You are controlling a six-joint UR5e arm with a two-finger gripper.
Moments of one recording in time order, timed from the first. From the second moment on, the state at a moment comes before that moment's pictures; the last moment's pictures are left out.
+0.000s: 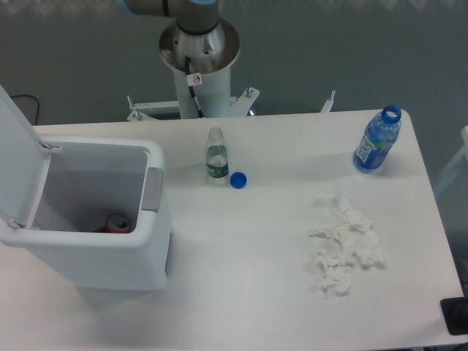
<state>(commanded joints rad) 1.86 -1.51 -1.58 -1.06 1.04 0.54</state>
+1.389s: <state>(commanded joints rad) 1.84 -1.60 -1.50 -1.05 1.10 0.49</state>
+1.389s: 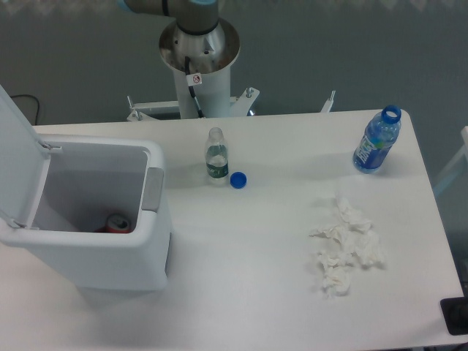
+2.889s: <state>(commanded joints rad) 1.87 -1.61 -1.46 -1.02 1.34 0.42</state>
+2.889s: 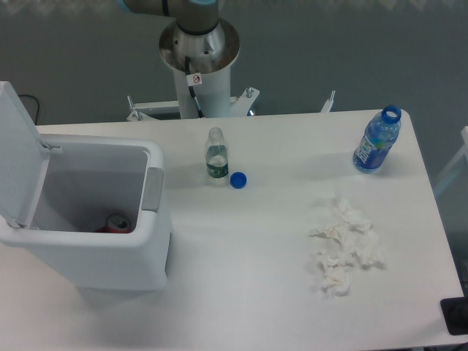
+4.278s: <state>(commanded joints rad) 2.02 -1.61 -1.49 -1.02 1.52 0.42</state>
